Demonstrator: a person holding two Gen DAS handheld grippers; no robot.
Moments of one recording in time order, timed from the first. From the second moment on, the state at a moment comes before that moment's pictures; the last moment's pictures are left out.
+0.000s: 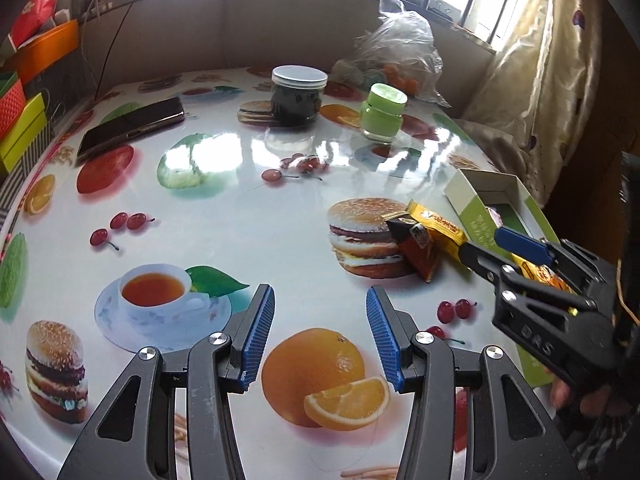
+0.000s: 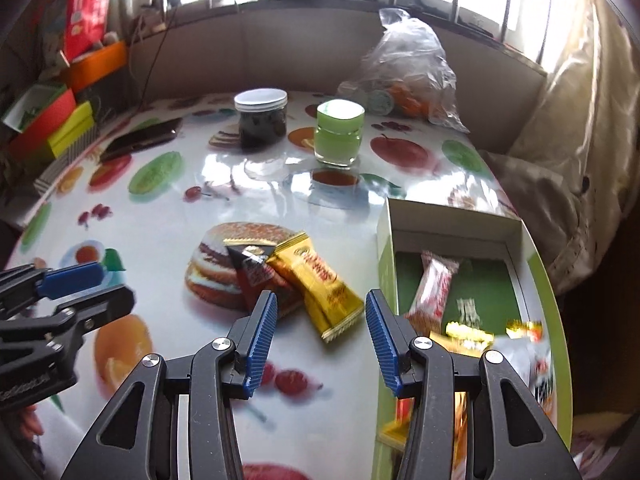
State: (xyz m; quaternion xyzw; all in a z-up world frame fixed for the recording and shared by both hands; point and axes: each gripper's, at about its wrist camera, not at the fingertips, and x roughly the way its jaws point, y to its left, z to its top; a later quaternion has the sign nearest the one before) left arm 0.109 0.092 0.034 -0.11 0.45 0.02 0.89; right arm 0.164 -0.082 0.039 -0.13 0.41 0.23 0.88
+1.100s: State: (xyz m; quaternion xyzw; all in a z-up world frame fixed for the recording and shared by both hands) left arm 0.113 0.118 0.022 -0.15 0.45 0.04 0.88; right arm 0.169 -0.039 0.019 -0.14 0.44 0.25 0.85
